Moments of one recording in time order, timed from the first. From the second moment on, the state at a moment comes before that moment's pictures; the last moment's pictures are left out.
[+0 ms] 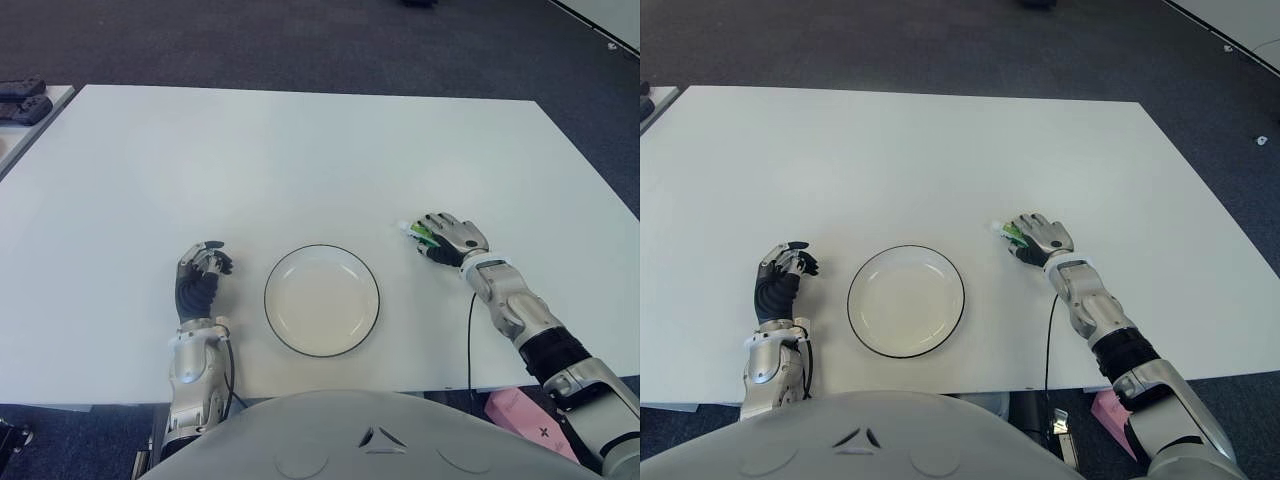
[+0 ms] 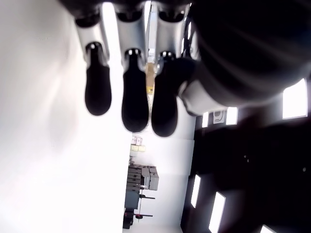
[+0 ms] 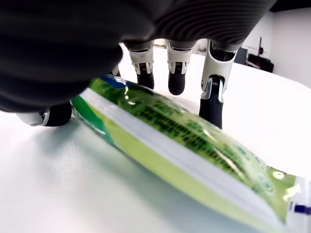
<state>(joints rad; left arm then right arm) 0.42 -0.08 0.10 0.10 -0.09 -0.35 0.08 -0.16 -0.70 0.50 0.29 -0.98 0.09 0.09</state>
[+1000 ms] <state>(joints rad) 0.44 -0.08 0.10 0.07 -0.10 -0.34 0.08 -0.17 -0.48 0.53 0.40 -1.06 0.31 -0.14</state>
